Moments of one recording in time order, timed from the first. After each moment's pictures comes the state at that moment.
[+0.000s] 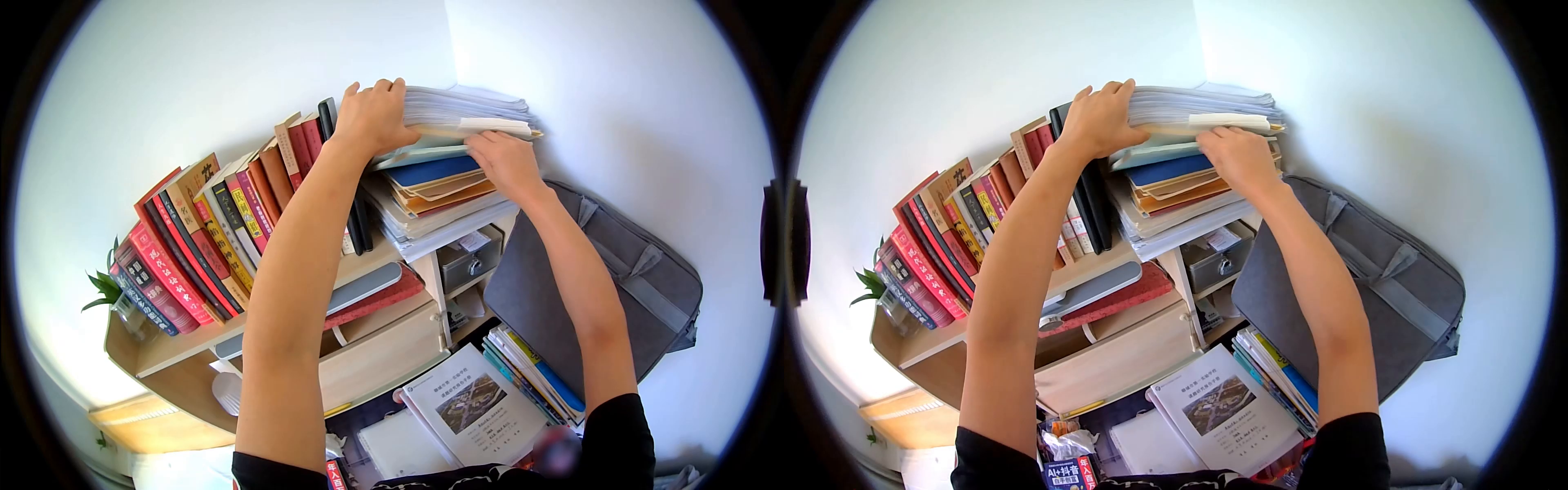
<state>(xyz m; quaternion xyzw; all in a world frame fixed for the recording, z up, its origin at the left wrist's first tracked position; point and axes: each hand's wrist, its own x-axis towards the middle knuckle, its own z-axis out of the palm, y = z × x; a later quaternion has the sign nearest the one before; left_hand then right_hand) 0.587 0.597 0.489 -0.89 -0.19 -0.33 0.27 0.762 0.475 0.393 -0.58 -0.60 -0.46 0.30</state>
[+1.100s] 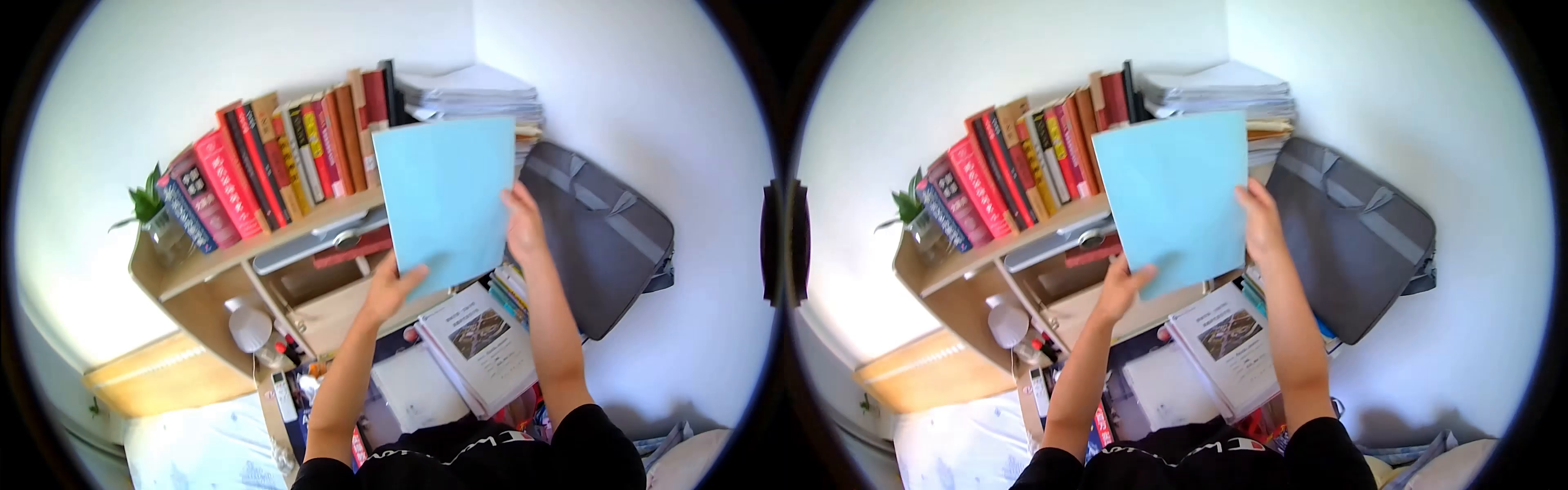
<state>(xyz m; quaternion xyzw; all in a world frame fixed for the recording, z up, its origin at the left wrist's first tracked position) 0.383 0.471 0.228 -0.71 -0.07 -0.39 -0.58 0.599 0.367 0.292 -0.35 -0.39 0.24 0.82</state>
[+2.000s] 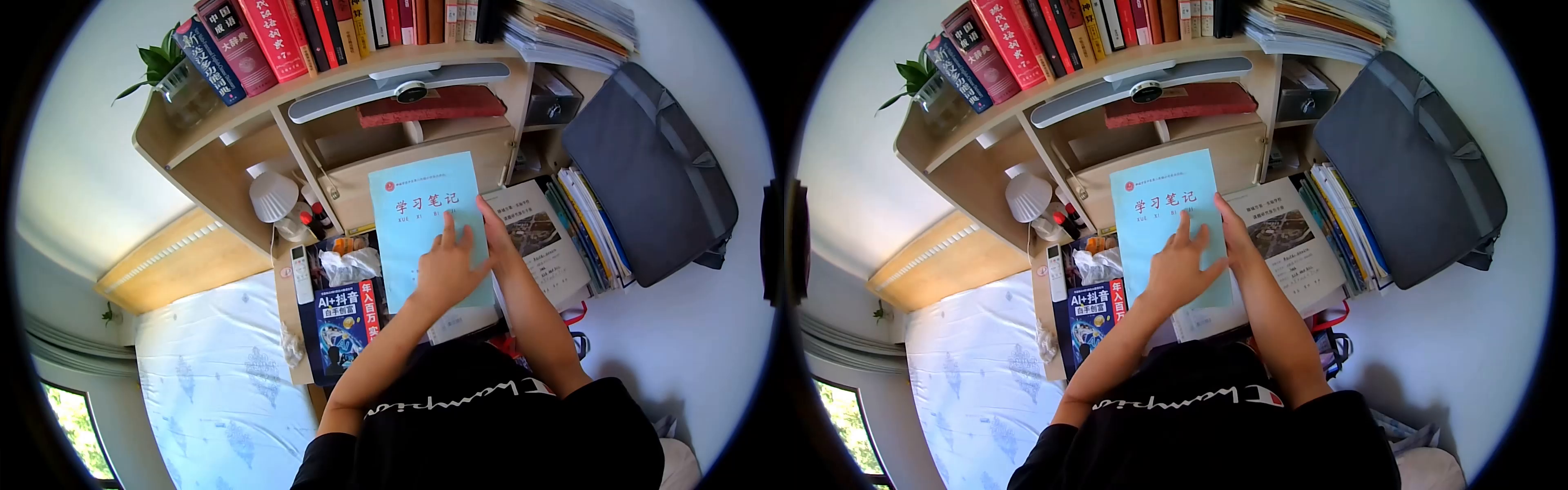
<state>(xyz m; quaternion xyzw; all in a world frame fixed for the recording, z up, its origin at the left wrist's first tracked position) 0.315 0.369 0.126 -0.90 -0.36 -0.19 -0.12 0.462 0.387 0.077 -0.24 -0.17 0.71 0.64</state>
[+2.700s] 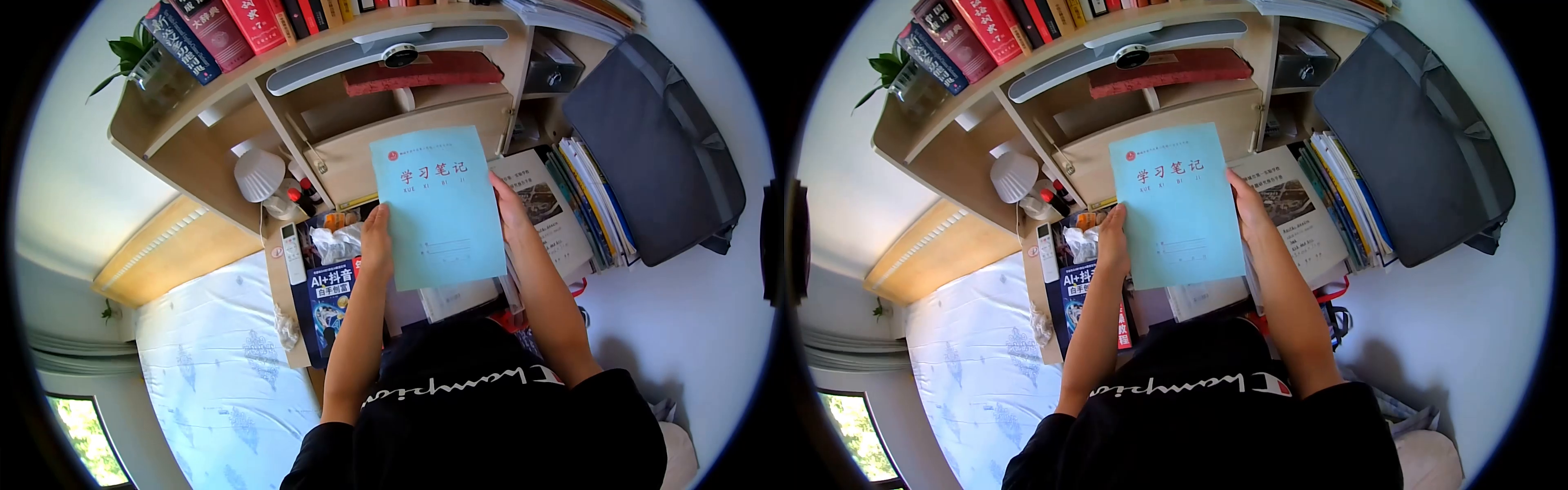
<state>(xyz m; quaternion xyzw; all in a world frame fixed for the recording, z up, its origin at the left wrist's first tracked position) 0.263 0.430 0.059 -0.34 -0.36 -0.42 -0.76 0.488 0.371 0.070 -0.35 -0.15 0.64 0.67</state>
